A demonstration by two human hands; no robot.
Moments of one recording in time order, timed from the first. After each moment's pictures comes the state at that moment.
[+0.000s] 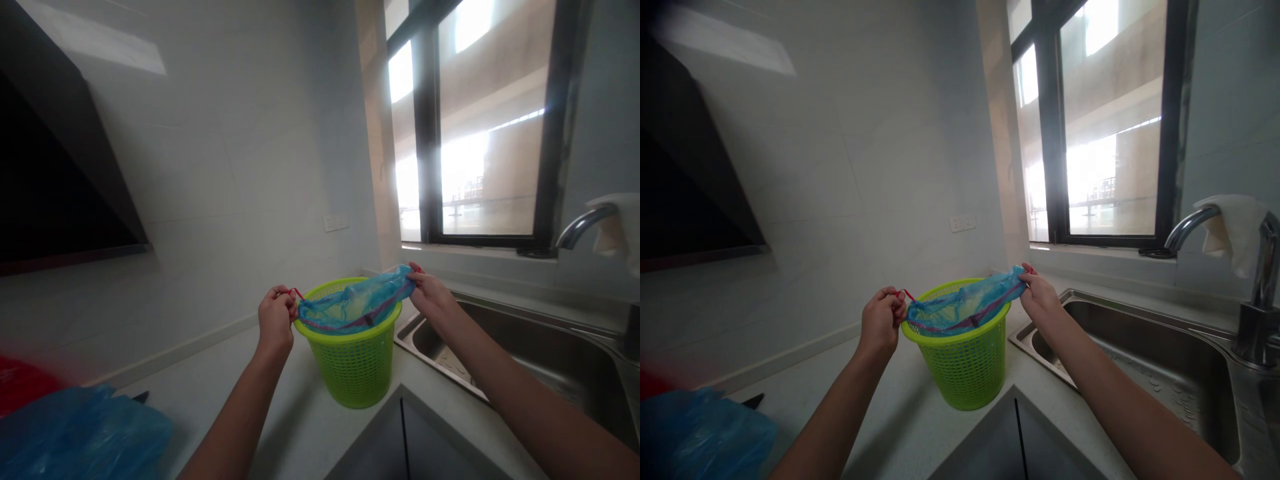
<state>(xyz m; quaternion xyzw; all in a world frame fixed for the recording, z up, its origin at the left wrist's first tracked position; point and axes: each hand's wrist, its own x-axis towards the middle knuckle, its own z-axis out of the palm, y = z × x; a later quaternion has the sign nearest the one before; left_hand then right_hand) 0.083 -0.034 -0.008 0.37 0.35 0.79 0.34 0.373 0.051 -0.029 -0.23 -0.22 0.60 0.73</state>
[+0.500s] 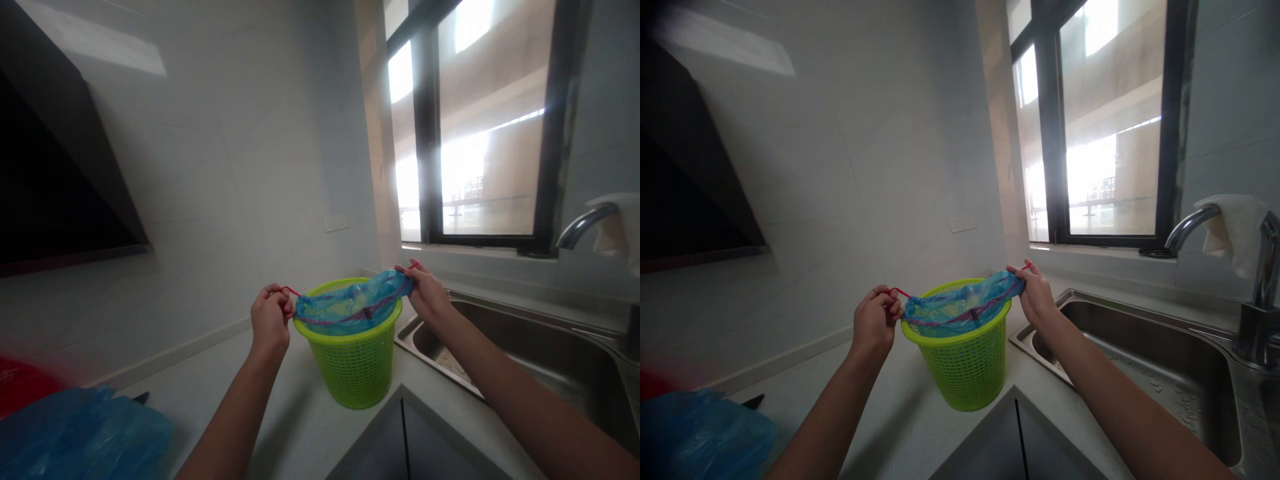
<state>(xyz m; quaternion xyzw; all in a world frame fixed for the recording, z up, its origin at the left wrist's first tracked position) 0.079 -0.040 0.000 0.36 0.33 0.81 0.33 0.361 0.033 -0.027 -0.19 -0.31 0.56 0.75</state>
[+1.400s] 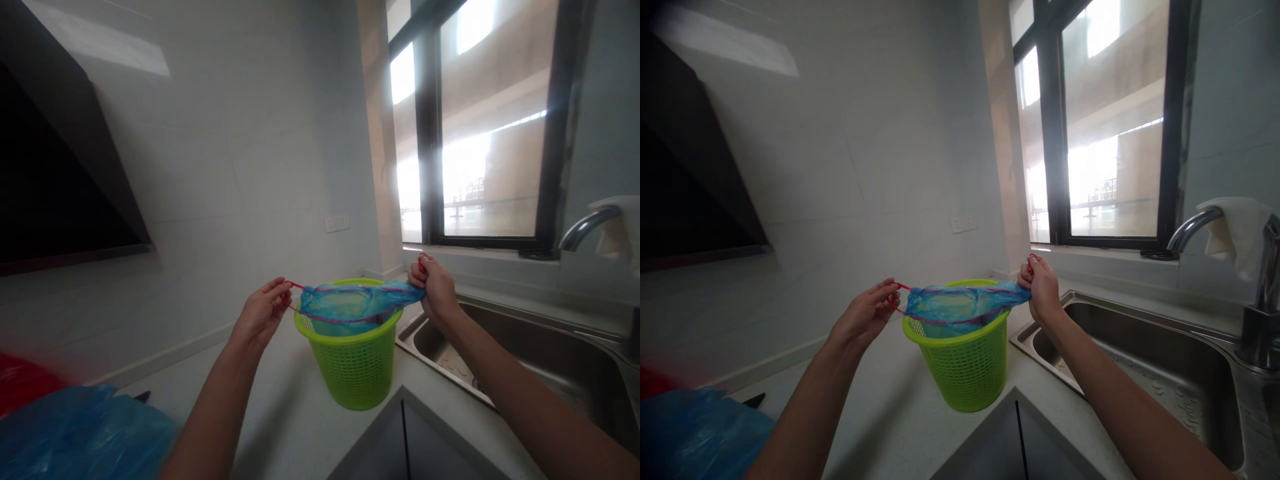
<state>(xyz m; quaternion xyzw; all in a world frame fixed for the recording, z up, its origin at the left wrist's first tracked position) 0.056 -0.048 0.021 0.38 0.36 0.74 0.41 0.365 0.013 -0.006 -0.14 -0.40 0.49 0.76</state>
